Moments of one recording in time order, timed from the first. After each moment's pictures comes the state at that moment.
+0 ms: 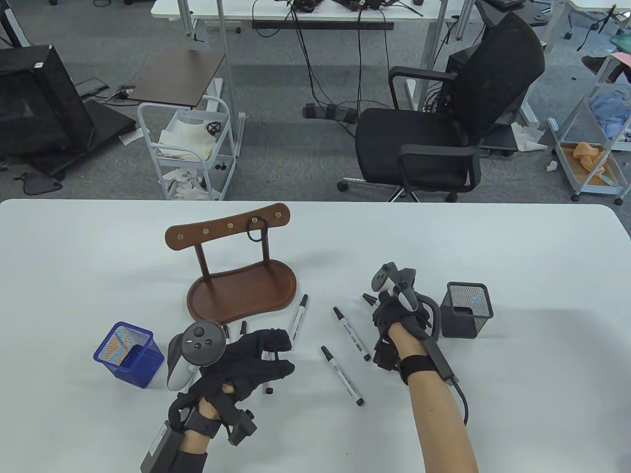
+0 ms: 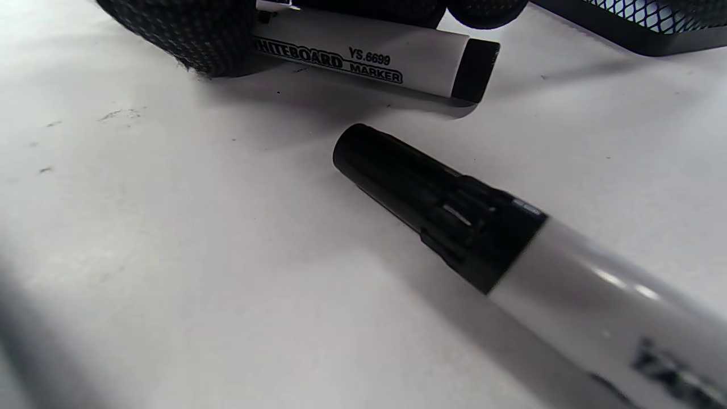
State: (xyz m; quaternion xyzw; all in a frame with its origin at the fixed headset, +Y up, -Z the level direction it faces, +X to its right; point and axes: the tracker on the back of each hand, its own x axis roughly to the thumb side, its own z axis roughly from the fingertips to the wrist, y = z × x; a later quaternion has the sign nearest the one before) left_hand -0.180 -0.712 -0.325 -0.09 -0.21 0.48 0.85; right_hand 0.147 -0.751 -0.469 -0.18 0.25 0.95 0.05
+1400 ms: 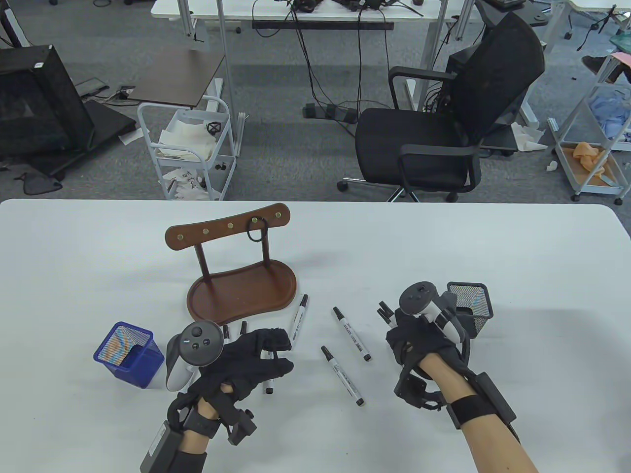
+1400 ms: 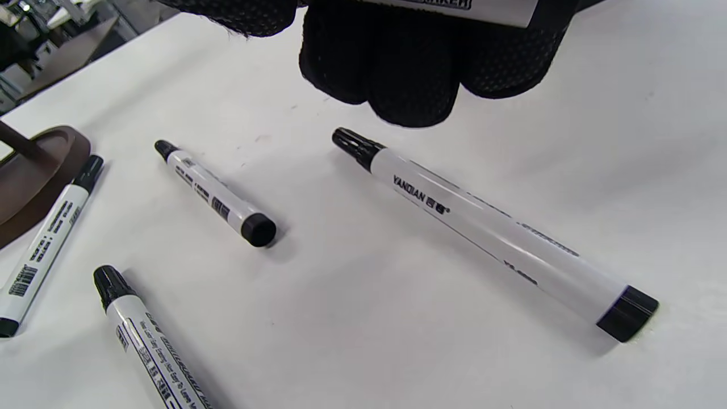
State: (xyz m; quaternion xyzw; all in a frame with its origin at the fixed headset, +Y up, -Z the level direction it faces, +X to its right) left_hand -0.182 -0.711 -0.326 -0.09 -0.21 0.49 0.85; right_hand 0.184 -0.701 -0.383 -0.10 0.27 0.94 0.20
